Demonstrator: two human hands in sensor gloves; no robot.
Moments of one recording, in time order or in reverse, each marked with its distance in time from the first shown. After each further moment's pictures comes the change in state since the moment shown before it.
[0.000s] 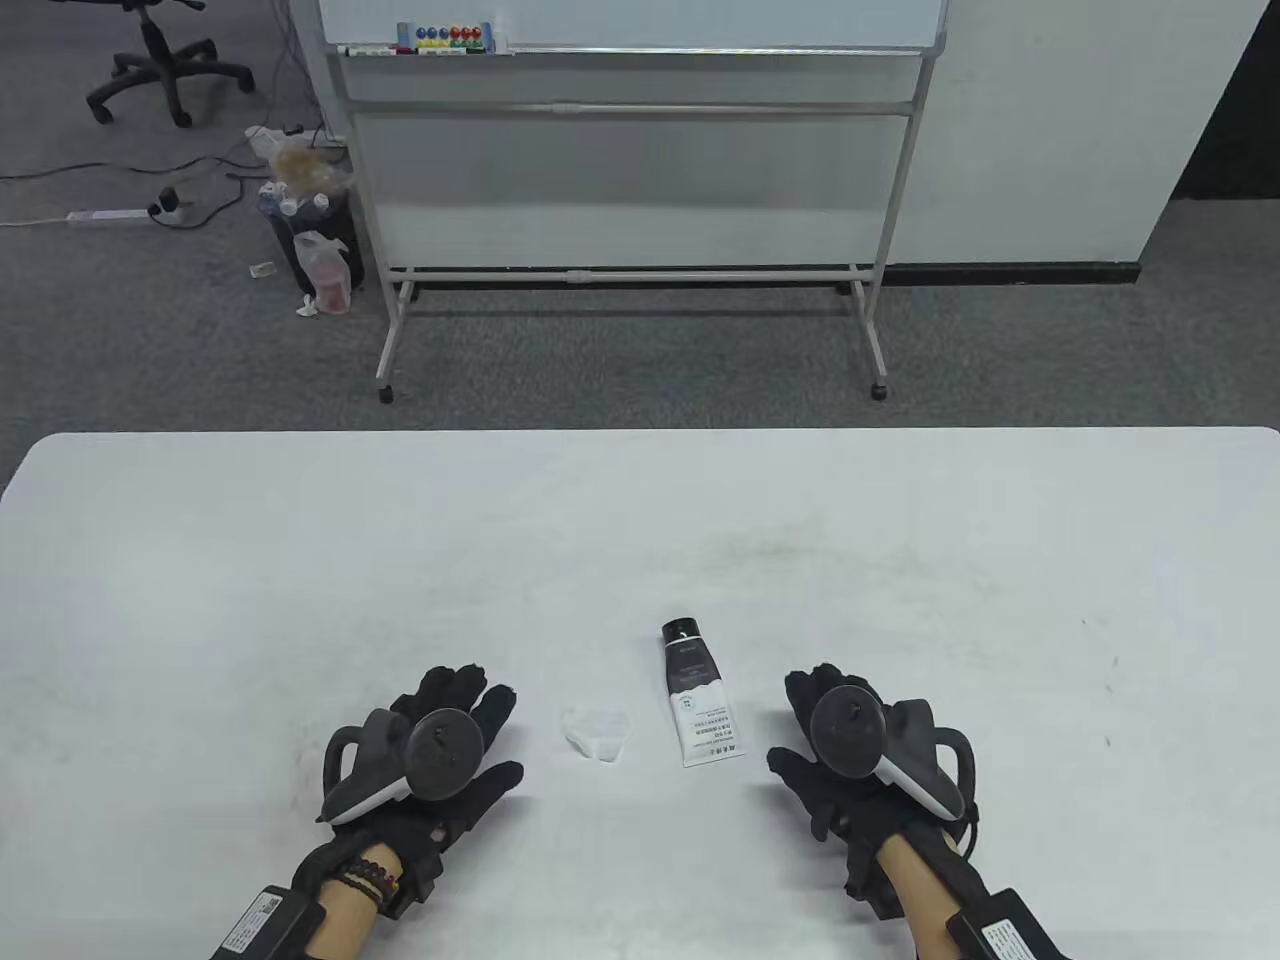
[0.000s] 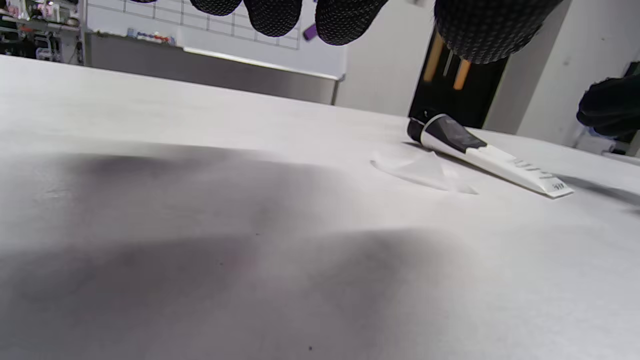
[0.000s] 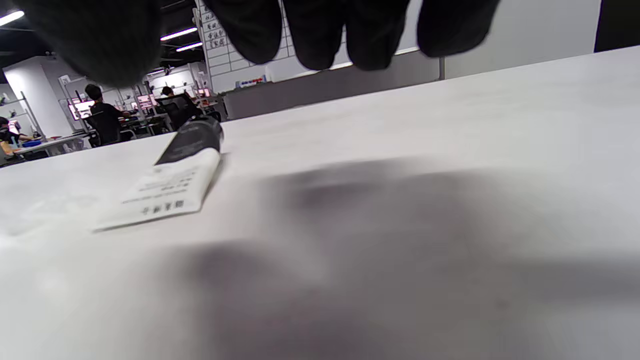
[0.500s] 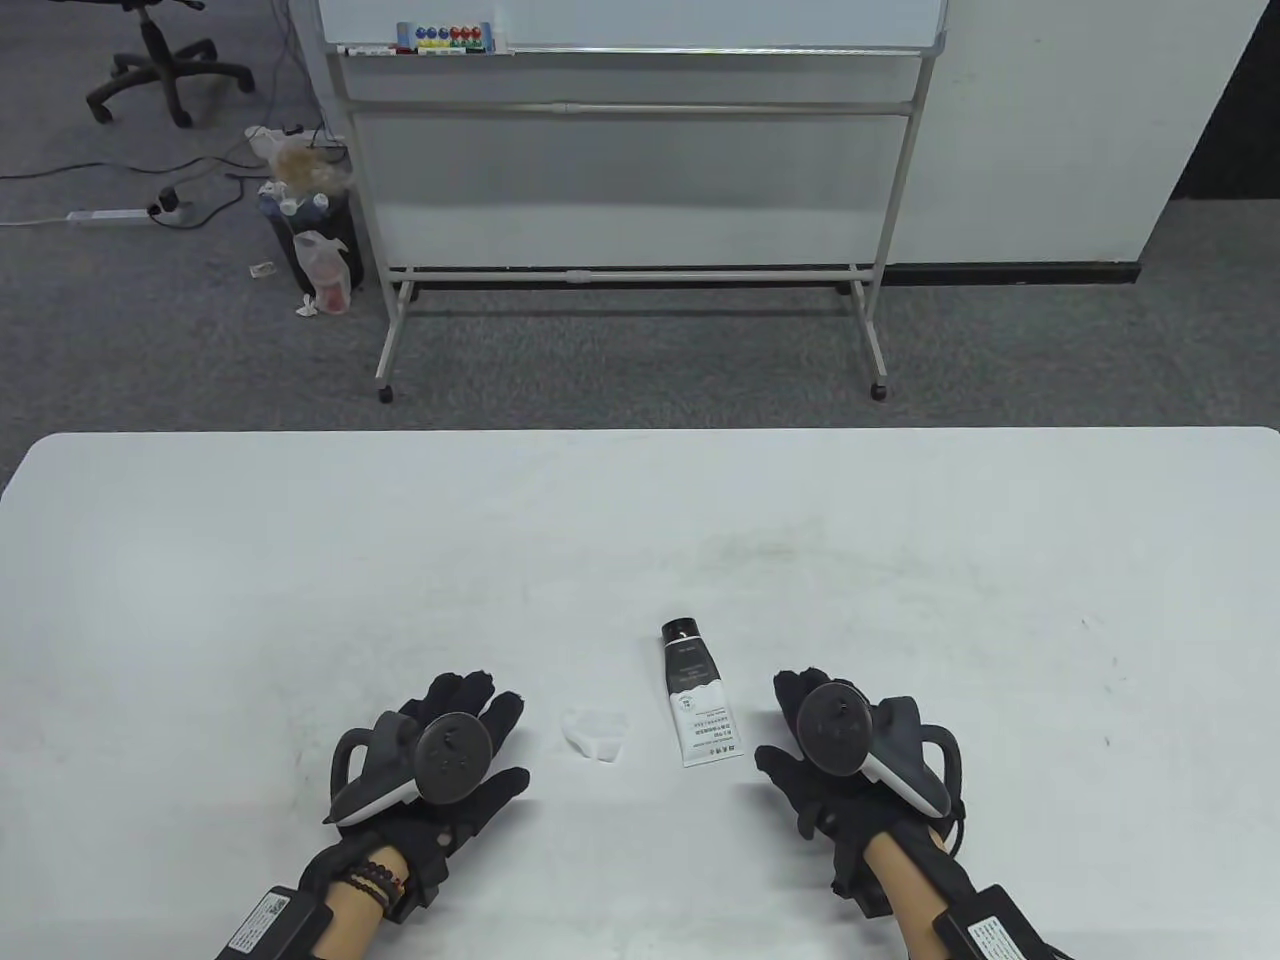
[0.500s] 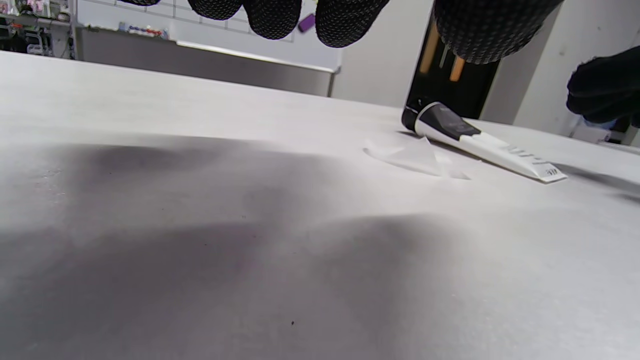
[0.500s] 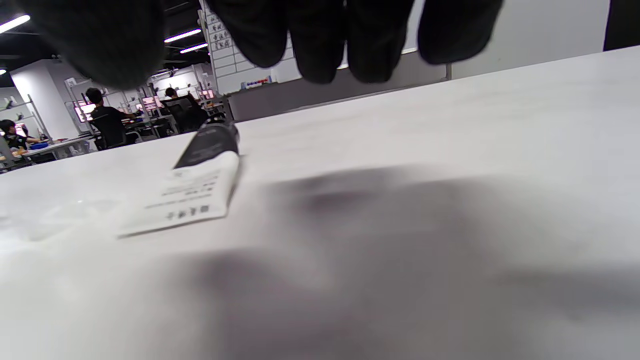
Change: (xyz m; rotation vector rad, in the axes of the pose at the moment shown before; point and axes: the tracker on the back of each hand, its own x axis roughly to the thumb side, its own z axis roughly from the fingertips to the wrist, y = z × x) left_hand 0.005 -0.004 -0.001 -0.022 -0.011 -0.022; right_hand 0.018 0.002 -0.004 -0.004 -0.021 -0.010
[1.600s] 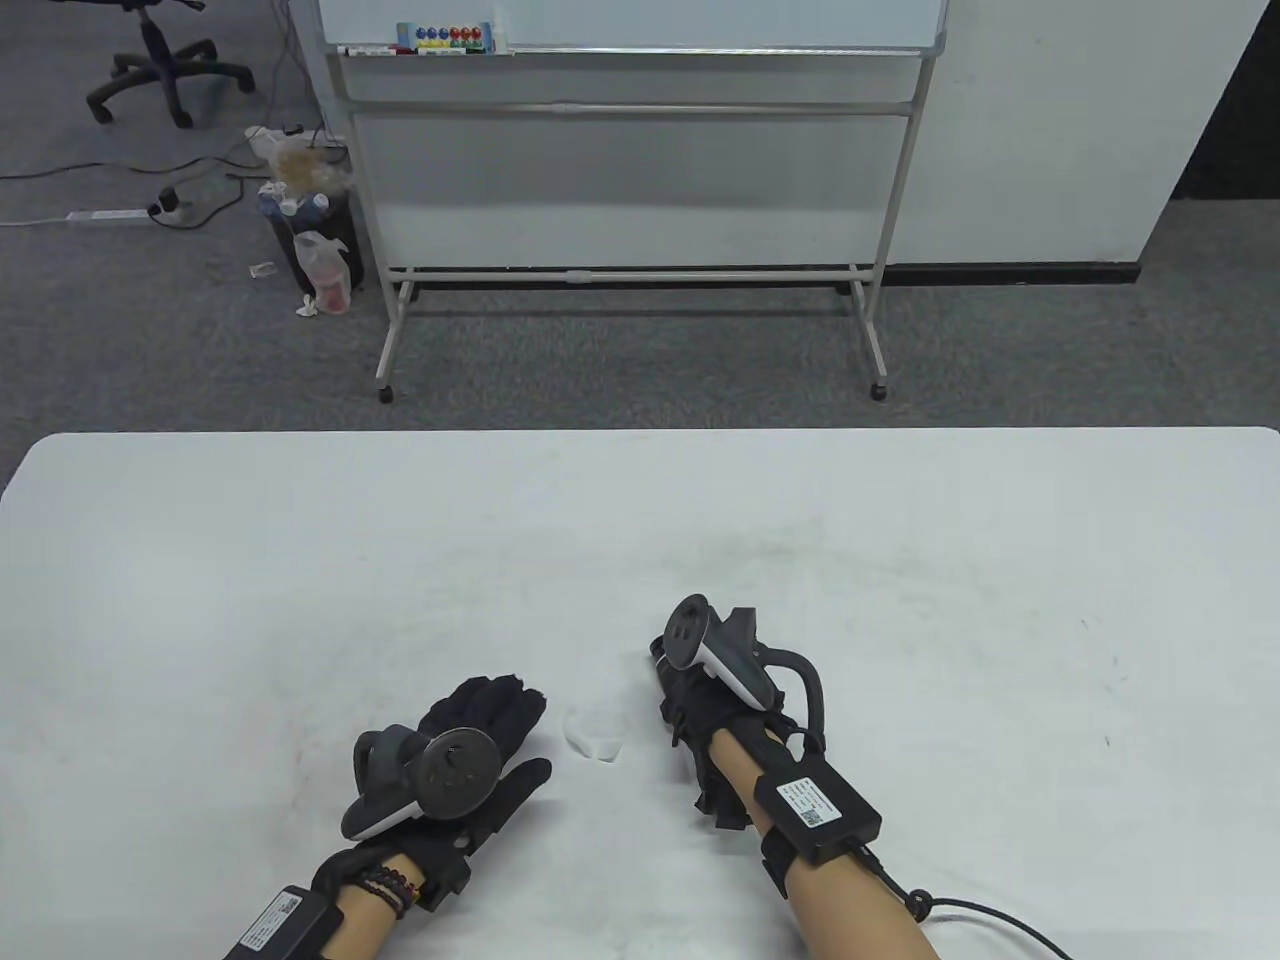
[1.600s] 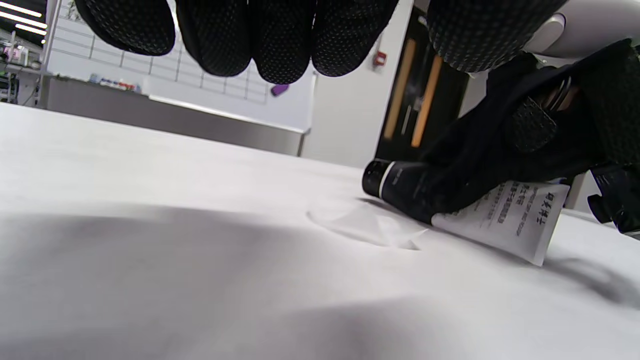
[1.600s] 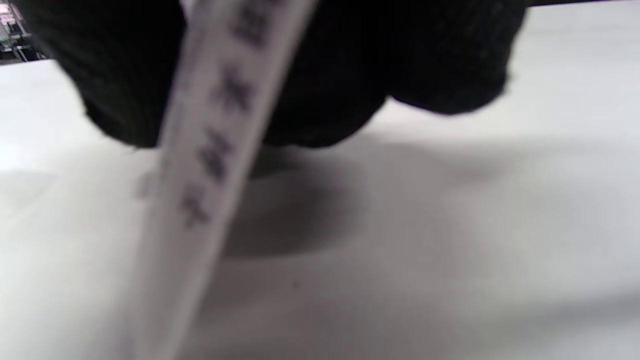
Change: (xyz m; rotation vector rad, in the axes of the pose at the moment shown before) left_hand 0.022 0.009 0.003 0.210 -0.092 0.062; right_hand 0.071 0.035 -0.098 0.183 0.291 0.063
